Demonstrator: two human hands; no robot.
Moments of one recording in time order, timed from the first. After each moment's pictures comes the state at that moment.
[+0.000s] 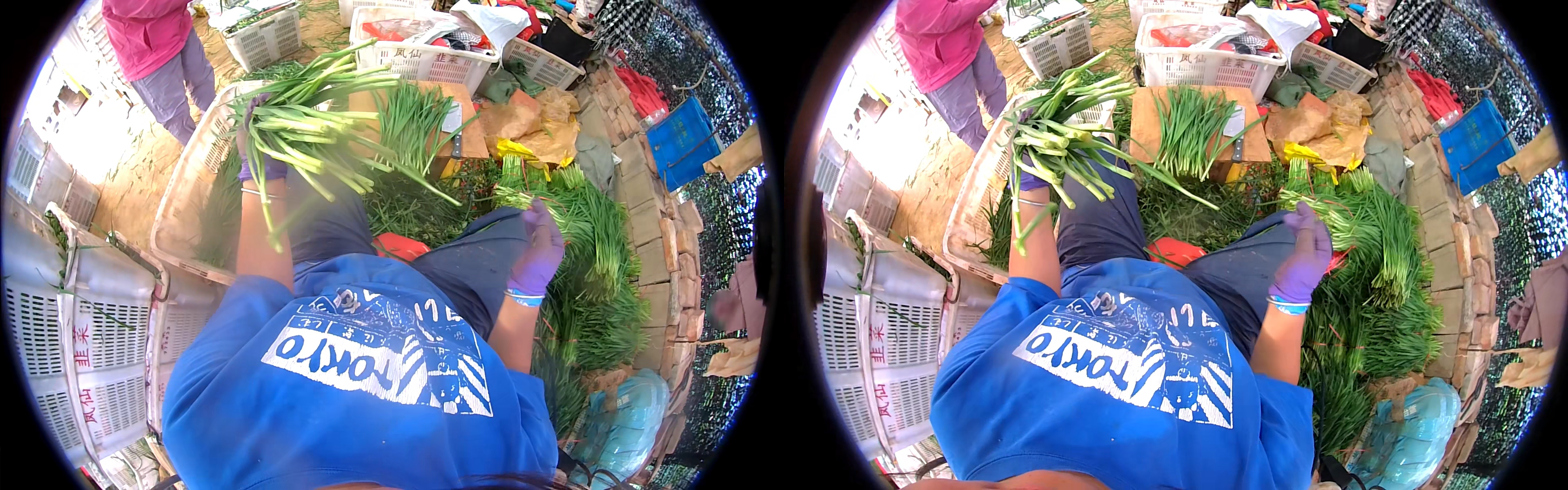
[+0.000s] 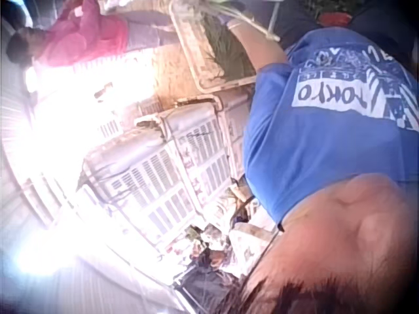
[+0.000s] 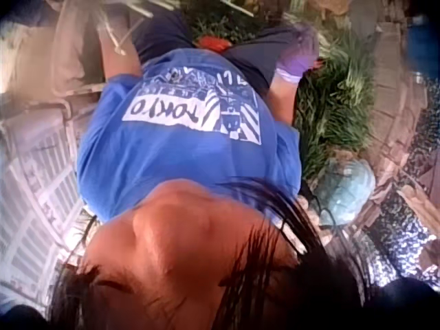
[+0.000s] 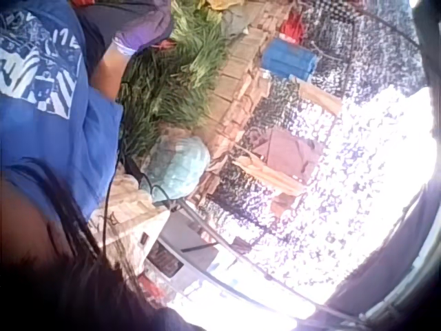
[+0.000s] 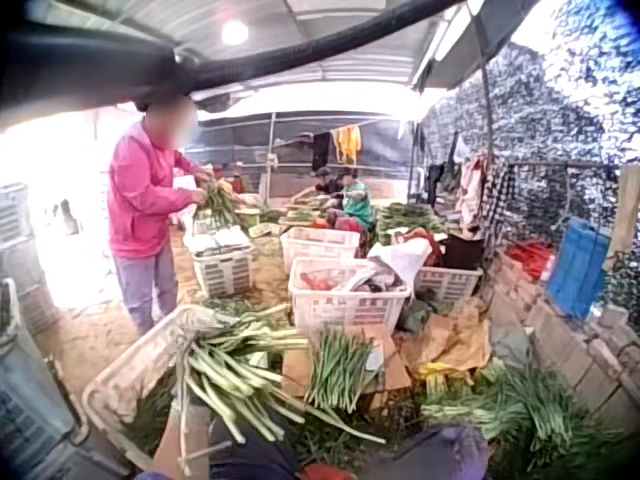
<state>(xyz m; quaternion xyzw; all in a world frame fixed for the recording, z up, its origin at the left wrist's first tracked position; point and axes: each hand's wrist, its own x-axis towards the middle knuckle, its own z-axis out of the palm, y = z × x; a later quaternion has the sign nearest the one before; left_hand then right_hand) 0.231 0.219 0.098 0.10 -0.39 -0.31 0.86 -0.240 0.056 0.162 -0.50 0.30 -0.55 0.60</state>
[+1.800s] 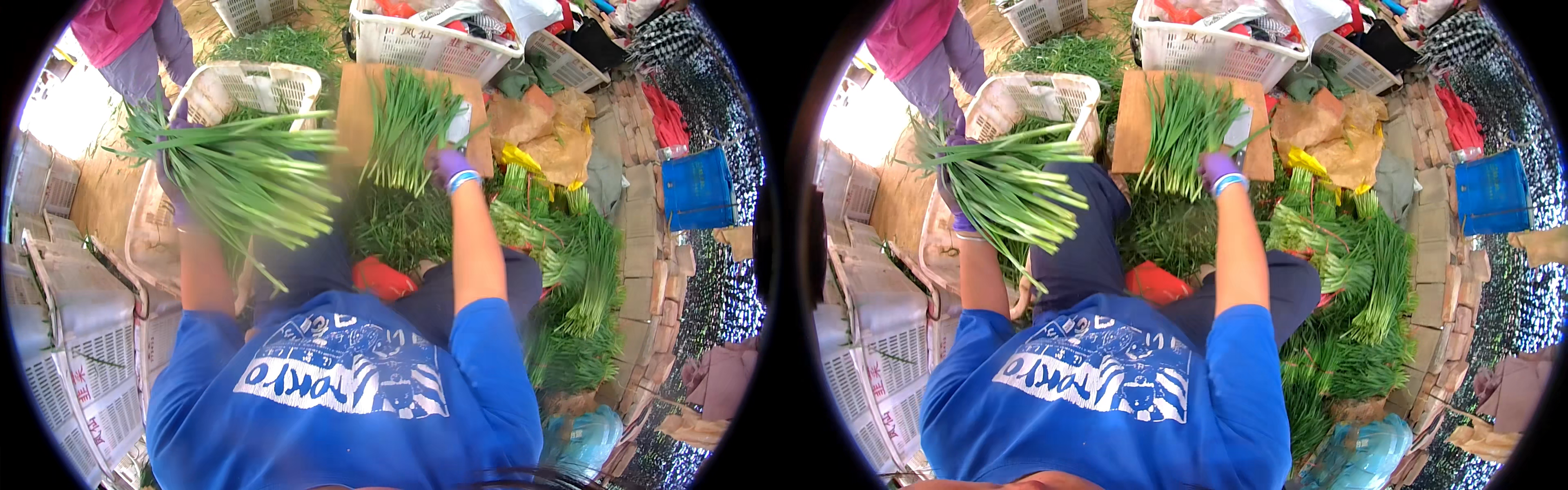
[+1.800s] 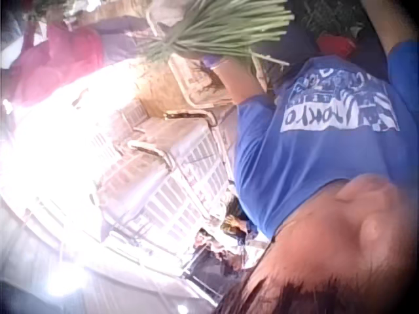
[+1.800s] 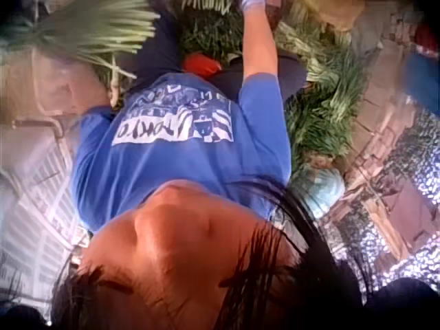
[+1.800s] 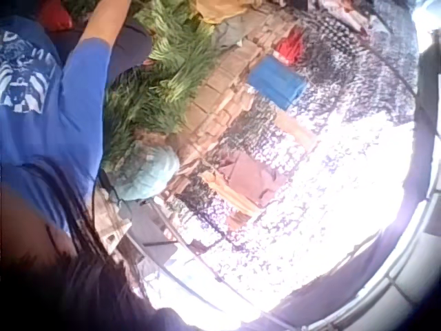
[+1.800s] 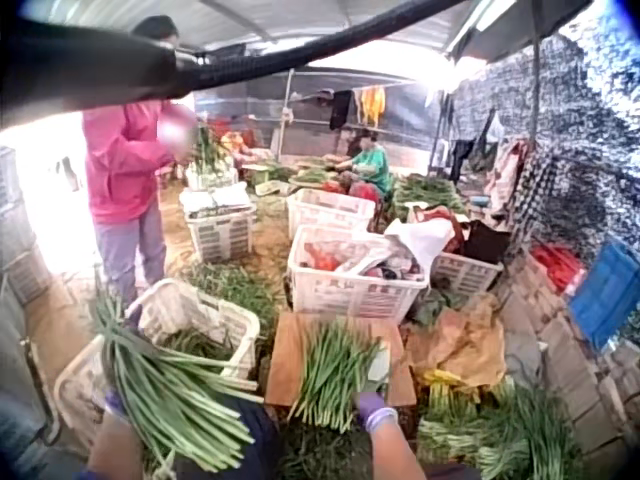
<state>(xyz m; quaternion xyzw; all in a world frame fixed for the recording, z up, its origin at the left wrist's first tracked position) 0.210 0.254 0.164 0.16 -0.25 -0.29 0.91 -0.019 -0.122 0.052 -0.92 0.23 0.15 0.27</state>
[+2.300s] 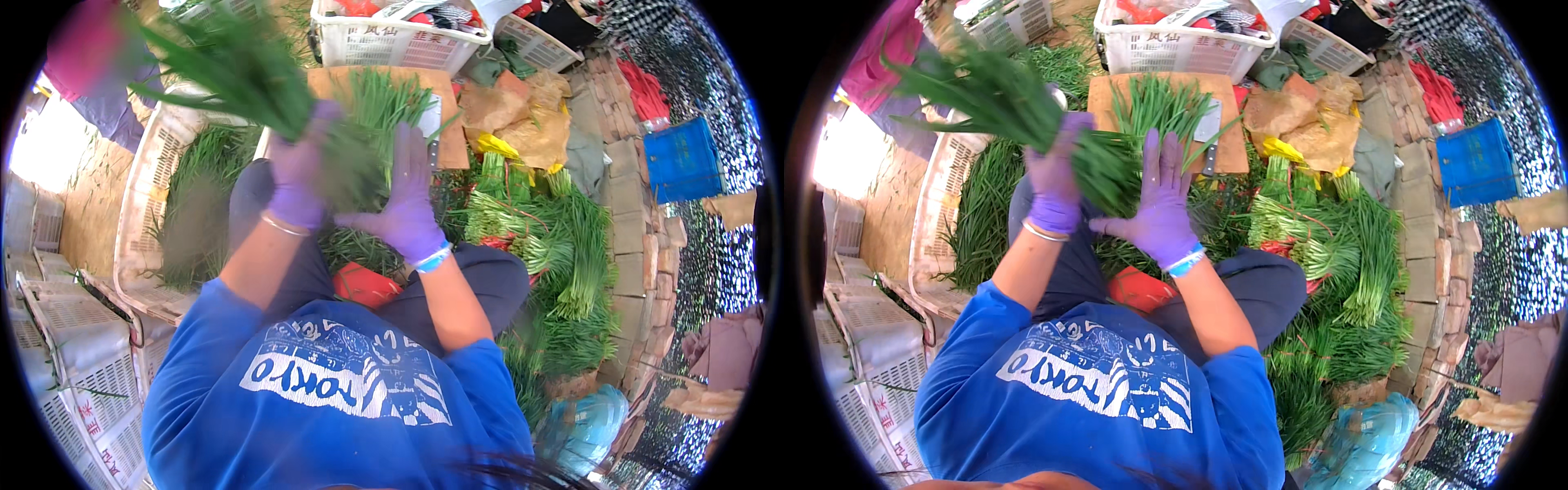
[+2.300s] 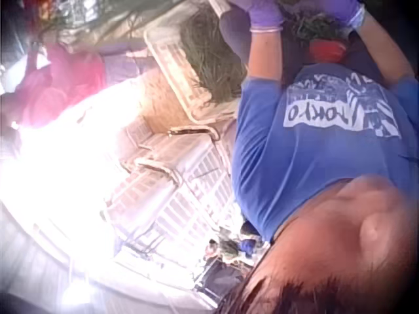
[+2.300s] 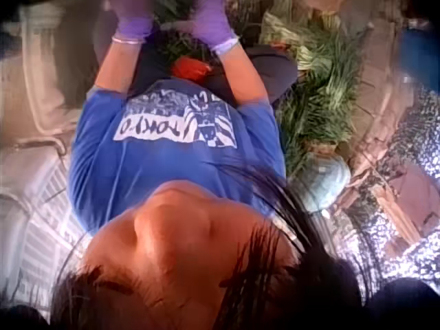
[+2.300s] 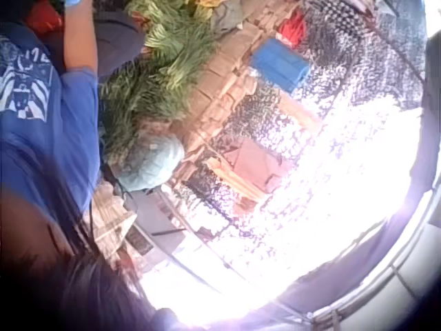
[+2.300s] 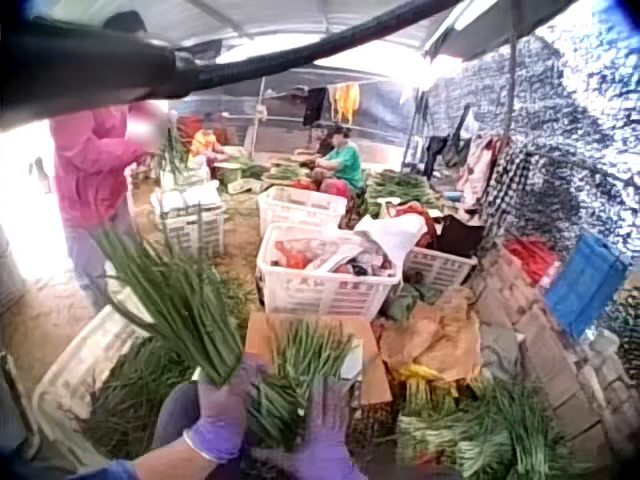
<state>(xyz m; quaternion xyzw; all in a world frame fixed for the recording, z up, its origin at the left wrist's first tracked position) 0.074 0.084 0.195 0.41 -0.12 -0.21 0.88 -0.054 0.018 0.175 -0.91 0.21 -0.24 0.27</state>
